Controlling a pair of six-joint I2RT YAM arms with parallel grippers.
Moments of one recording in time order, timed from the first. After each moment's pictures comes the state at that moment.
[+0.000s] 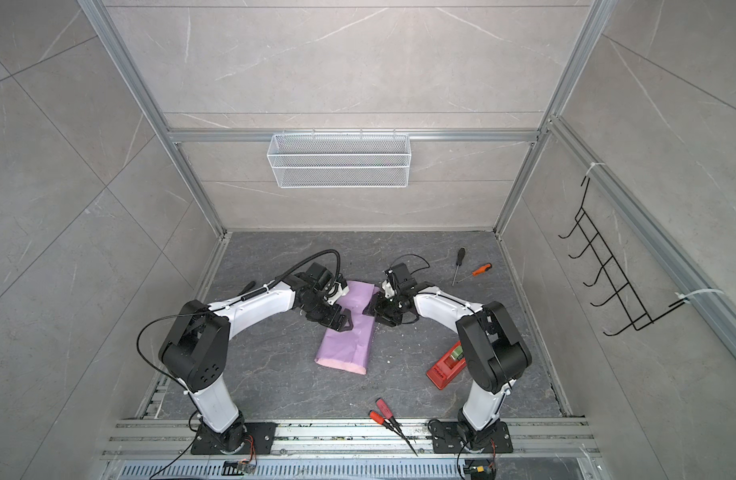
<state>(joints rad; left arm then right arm) -0.61 1.79 1.23 -0.70 0.35 -0.11 0.48 1.75 1.09 -0.43 -0.45 0.78</state>
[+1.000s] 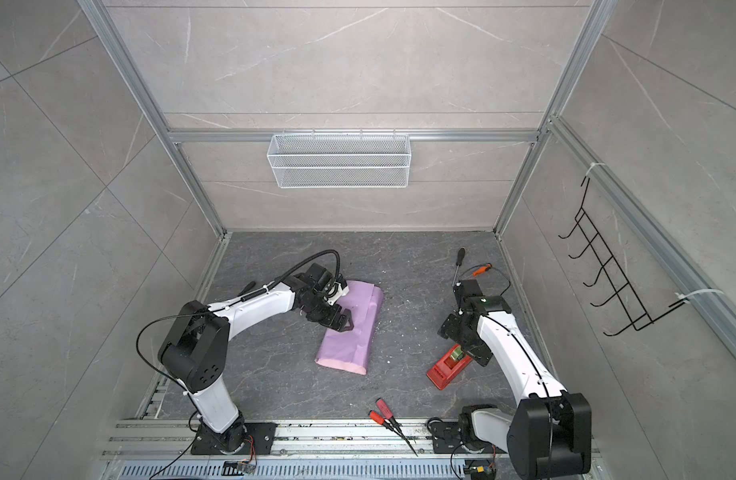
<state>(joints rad) -0.61 1.78 1.22 -0.69 0.36 -0.12 0.08 1.23 0.89 -1.14 0.08 0.77</state>
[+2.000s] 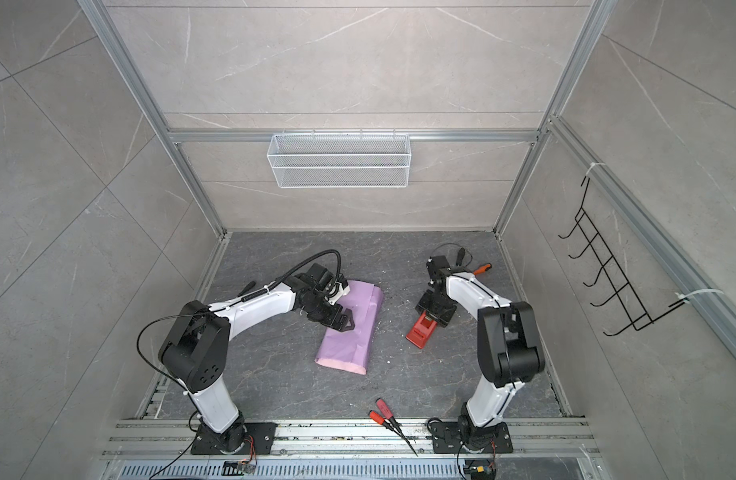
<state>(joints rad) -0.61 1.78 1.22 -0.67 0.35 -0.12 0.18 1.80 1.24 -0.86 -0.09 0.73</state>
